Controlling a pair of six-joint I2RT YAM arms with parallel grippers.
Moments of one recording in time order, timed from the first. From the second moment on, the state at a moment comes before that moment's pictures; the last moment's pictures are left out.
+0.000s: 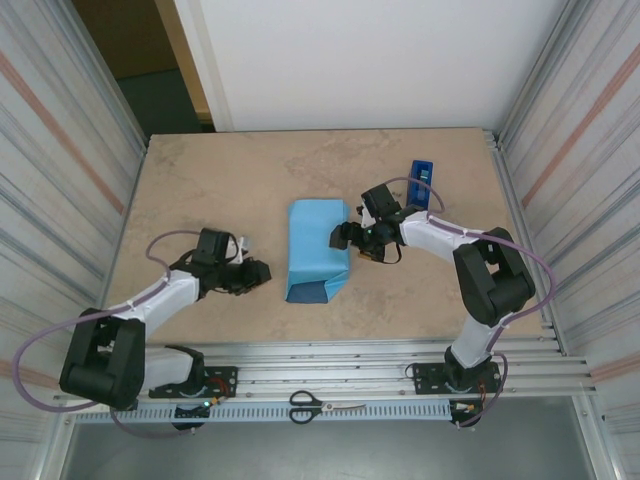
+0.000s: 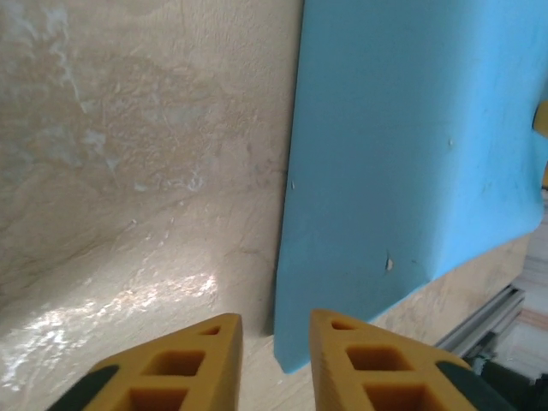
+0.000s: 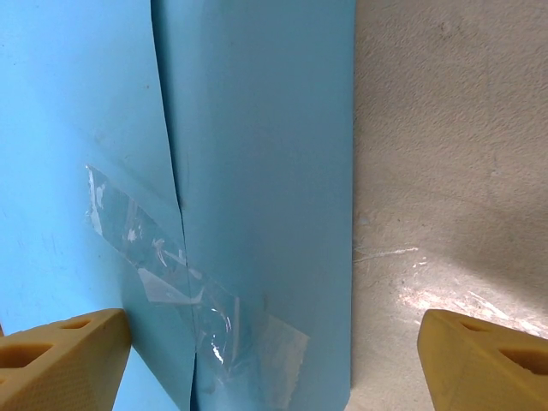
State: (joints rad) left arm -0.28 1.25 0.53 -0.27 0.57 -0.64; right arm 0.50 1.74 1.08 -0.44 -0.38 0.67
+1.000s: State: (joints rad) left arm -0.45 1.45 0.46 0.04 0.58 -0.89; right arm 0.51 1.74 1.07 -0.41 -0.39 0.68
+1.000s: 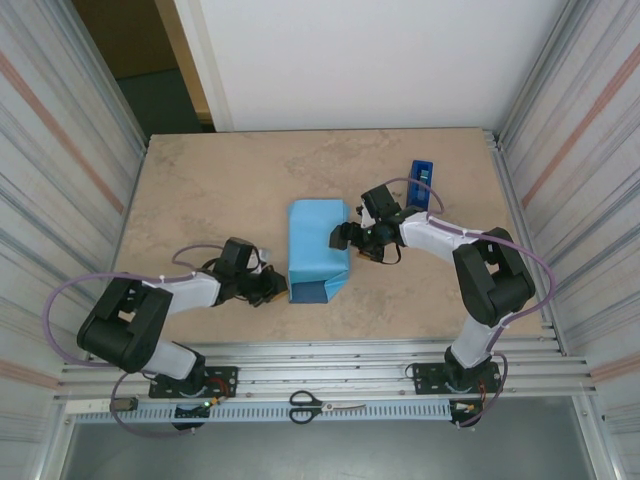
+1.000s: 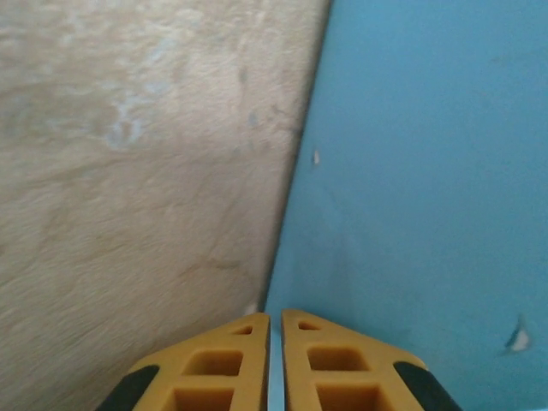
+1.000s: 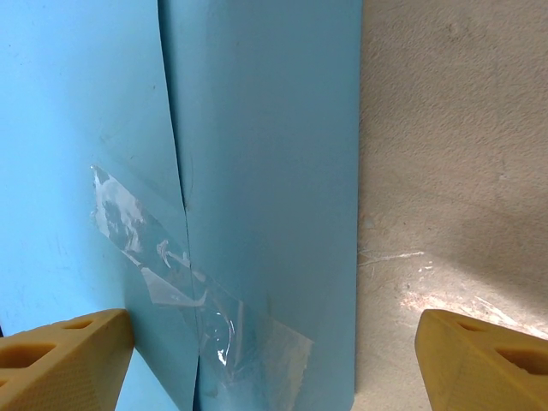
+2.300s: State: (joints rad) left arm -0.66 1.47 0.34 0.46 0.23 -1.22; right arm 0.52 1.74 1.04 -0.34 -0.40 0.72
